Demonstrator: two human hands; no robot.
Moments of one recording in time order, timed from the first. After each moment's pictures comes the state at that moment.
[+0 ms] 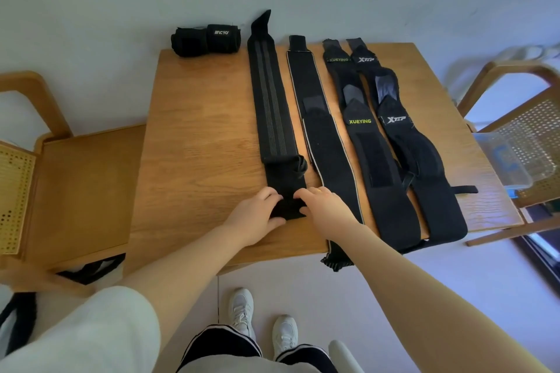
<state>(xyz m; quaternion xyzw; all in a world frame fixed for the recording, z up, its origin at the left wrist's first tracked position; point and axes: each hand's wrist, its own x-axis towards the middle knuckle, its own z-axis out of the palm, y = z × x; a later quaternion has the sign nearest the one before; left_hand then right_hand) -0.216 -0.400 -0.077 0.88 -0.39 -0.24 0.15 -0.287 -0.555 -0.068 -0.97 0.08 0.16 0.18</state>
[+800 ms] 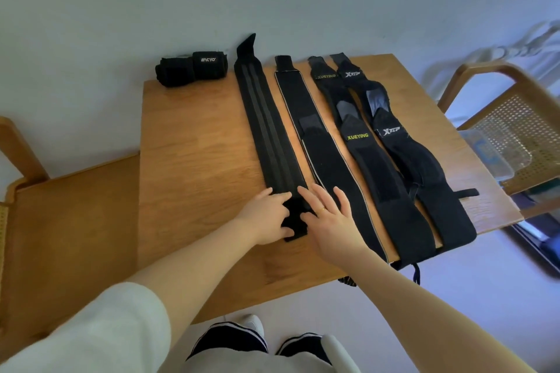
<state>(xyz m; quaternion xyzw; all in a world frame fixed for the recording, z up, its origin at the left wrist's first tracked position) -0.152 -0.418 -0.060 0.81 -0.53 -0.25 -0.01 -0.277 -0.531 -0.072 -1.00 0.09 0.00 -0.02</state>
